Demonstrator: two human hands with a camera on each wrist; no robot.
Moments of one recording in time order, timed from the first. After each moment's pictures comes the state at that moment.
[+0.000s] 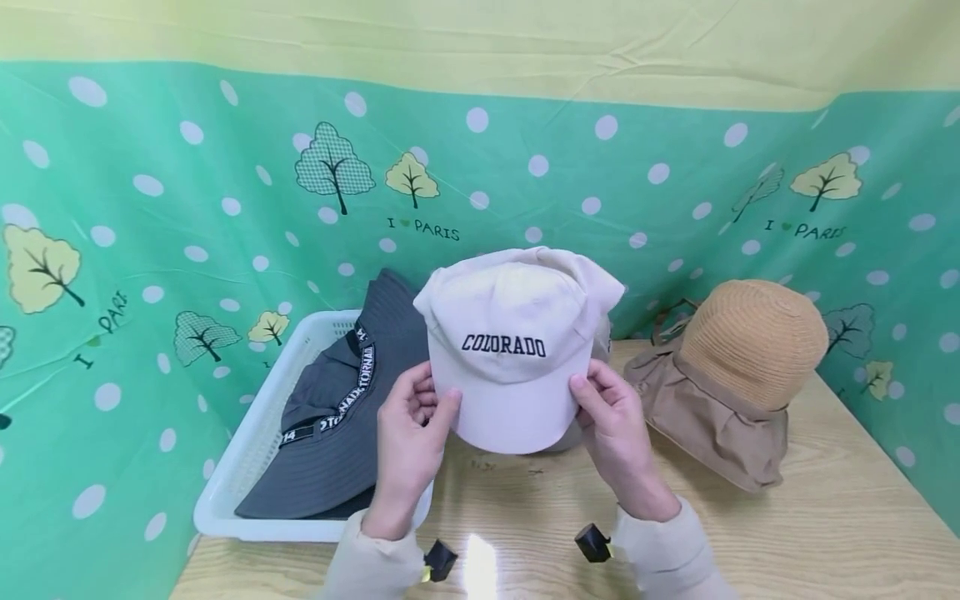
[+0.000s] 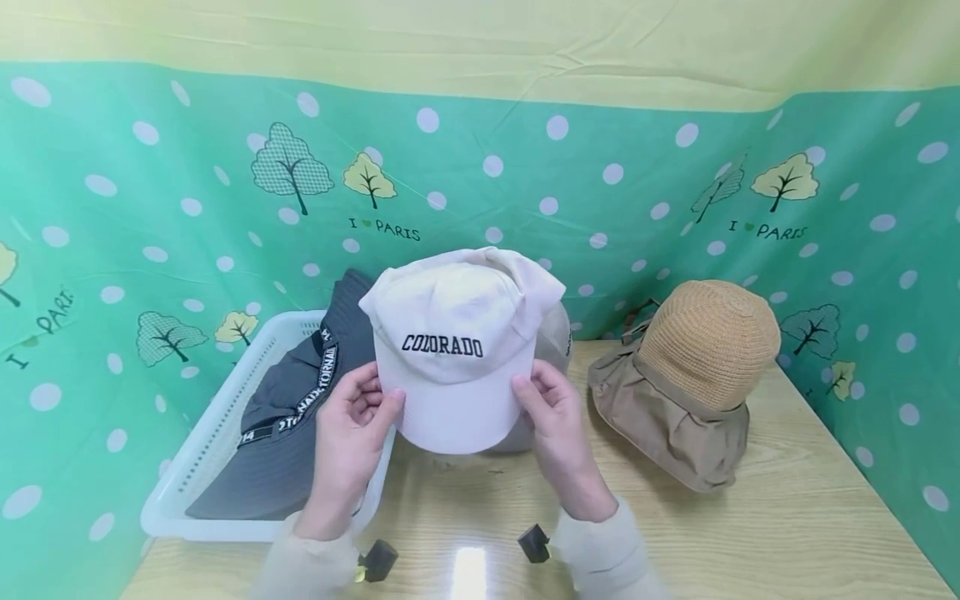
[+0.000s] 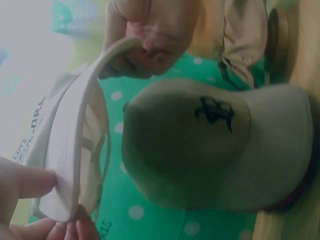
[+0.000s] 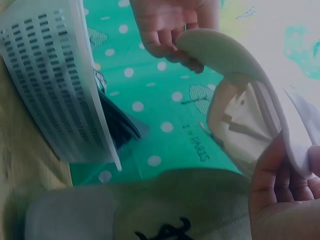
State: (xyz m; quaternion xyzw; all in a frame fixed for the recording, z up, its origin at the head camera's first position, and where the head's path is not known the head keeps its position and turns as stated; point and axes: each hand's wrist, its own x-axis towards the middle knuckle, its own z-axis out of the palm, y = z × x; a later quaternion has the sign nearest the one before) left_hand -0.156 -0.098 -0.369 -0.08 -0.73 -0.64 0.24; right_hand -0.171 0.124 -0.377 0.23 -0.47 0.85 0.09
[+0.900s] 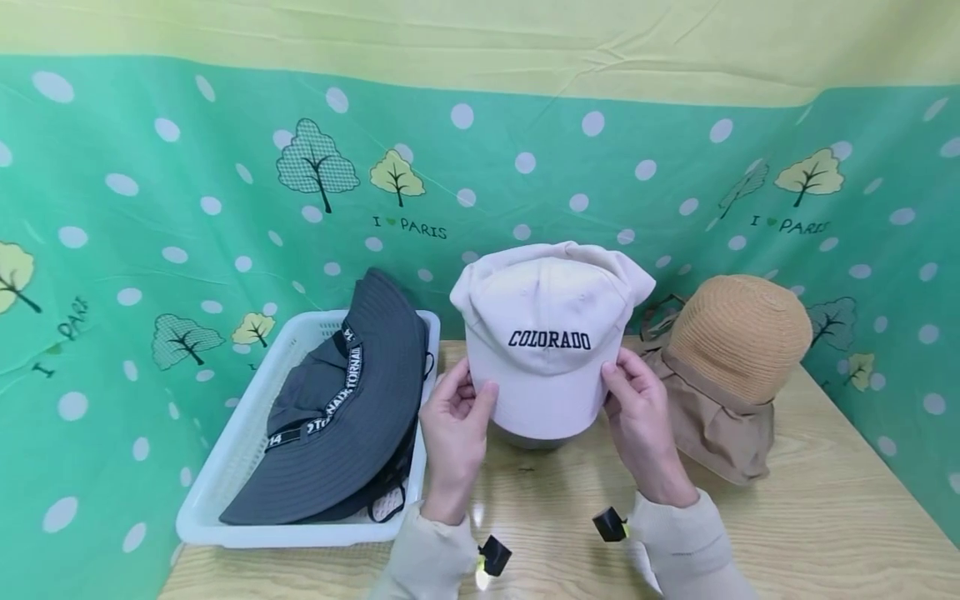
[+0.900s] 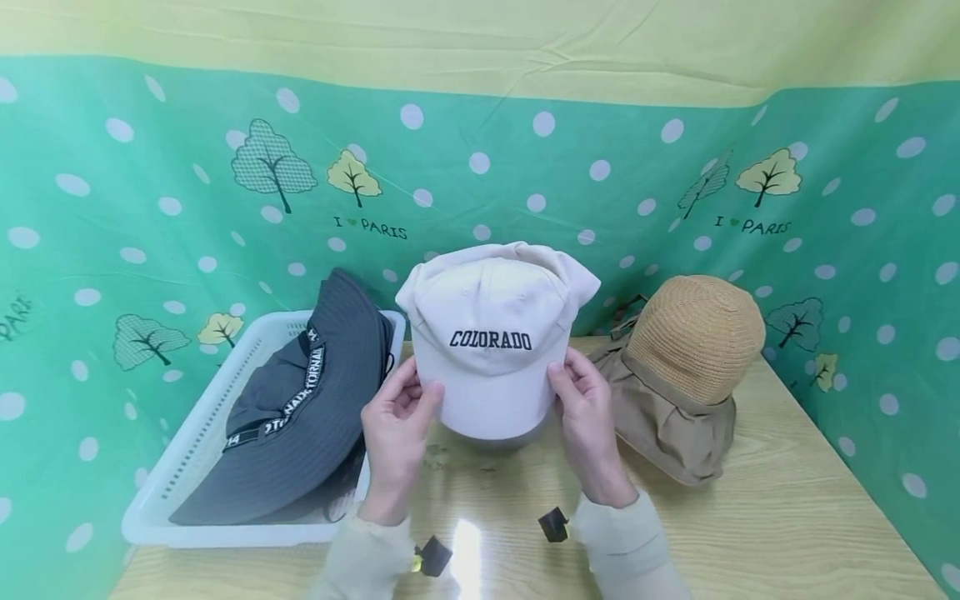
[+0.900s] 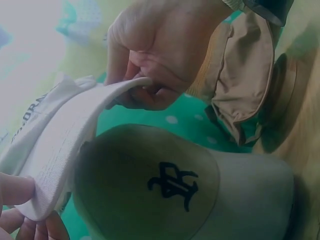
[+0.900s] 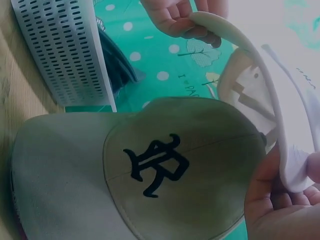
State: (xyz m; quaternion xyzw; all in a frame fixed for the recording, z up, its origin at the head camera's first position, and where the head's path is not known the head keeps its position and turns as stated) left_hand -0.172 -0.037 -0.389 -0.09 -0.62 -0.74 0.24; right_hand -0.182 0.166 -0.383 0.13 -0.53 0.82 0.14
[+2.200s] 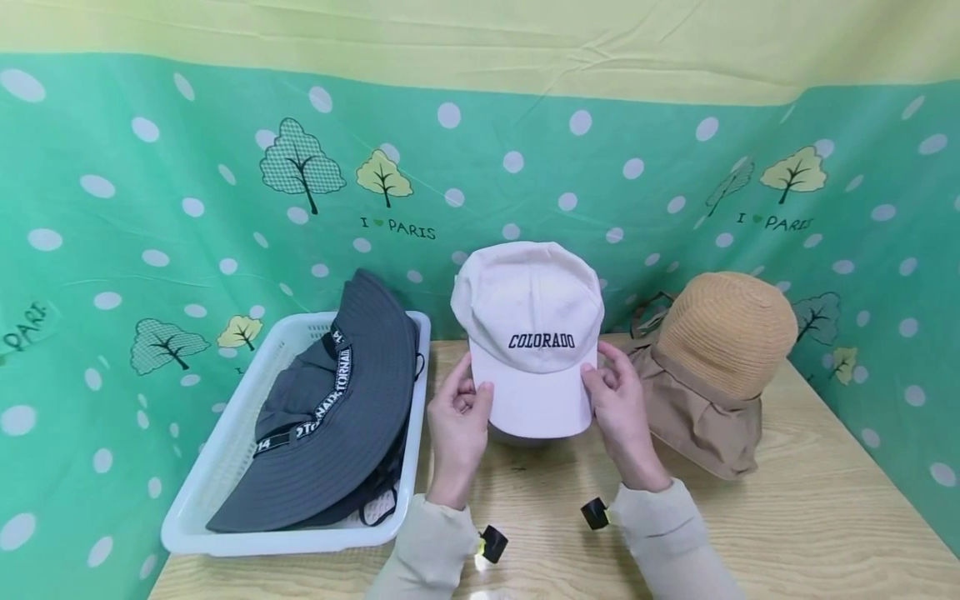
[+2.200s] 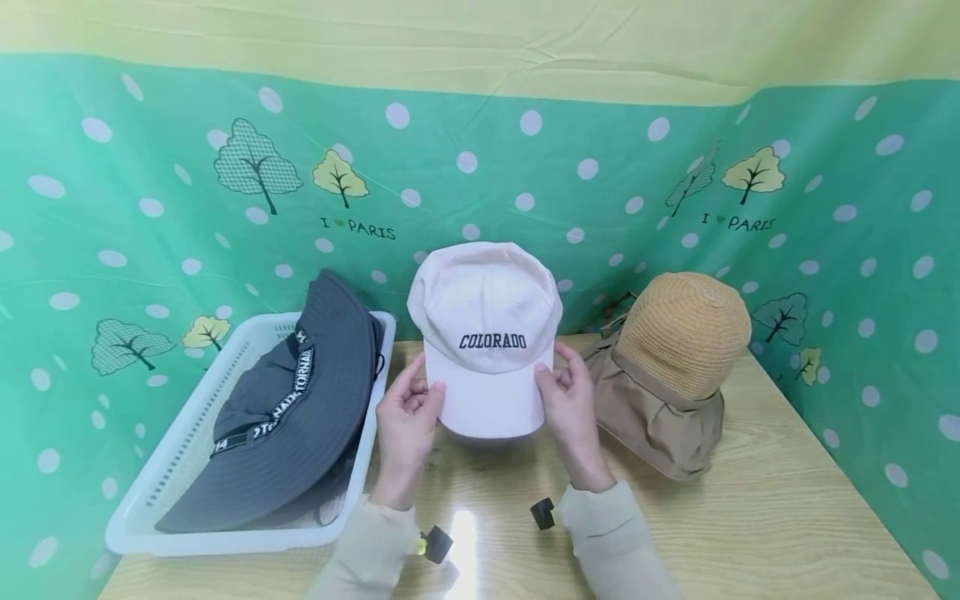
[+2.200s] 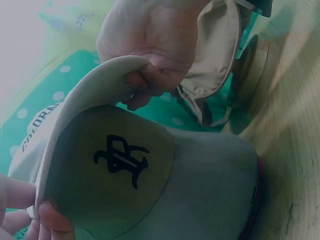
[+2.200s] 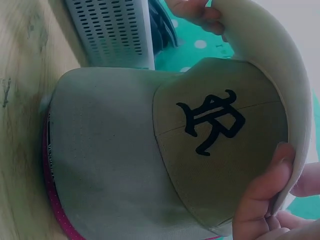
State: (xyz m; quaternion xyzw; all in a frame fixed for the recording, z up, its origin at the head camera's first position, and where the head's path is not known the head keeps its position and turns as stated) left_hand -0.180 -0.028 -0.388 0.00 -0.68 -0.72 0.16; right_hand -0.207 0.169 -0.408 -0.08 -0.71 0.69 0.13
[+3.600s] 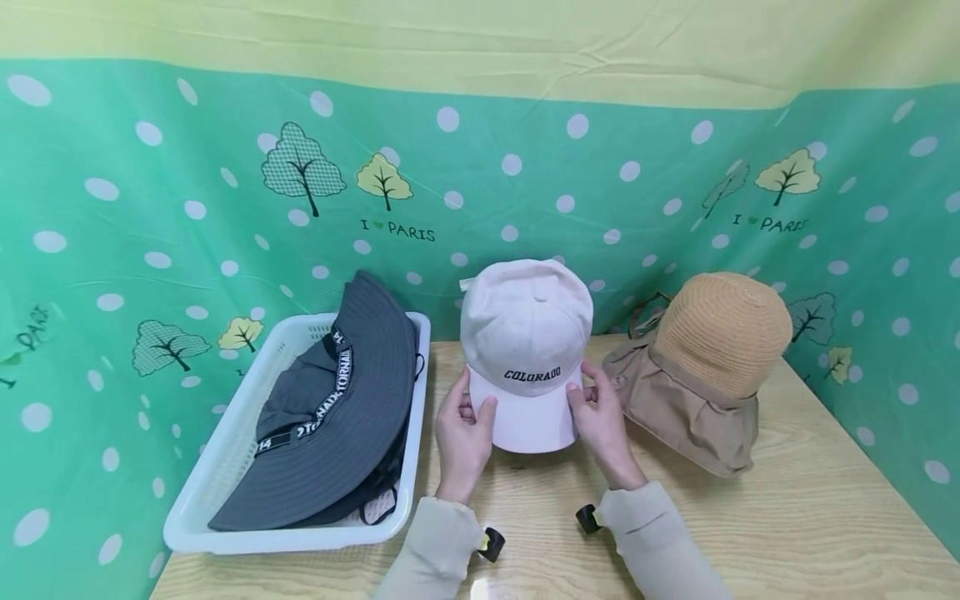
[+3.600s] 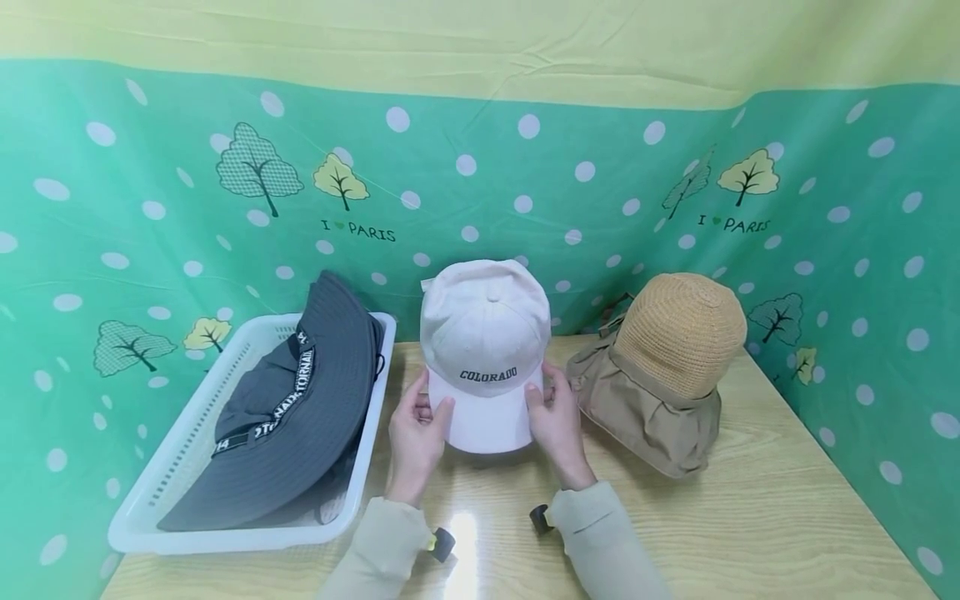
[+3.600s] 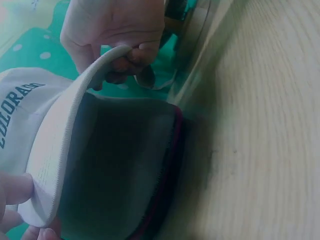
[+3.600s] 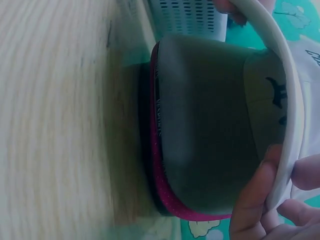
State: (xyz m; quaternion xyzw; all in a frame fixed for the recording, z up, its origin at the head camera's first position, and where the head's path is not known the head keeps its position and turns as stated) left_hand -0.202 -0.026 -0.459 -0.01 -0.75 -0.63 0.20; right_hand -0.213 0.164 -0.452 -0.08 -0.81 0.57 0.13
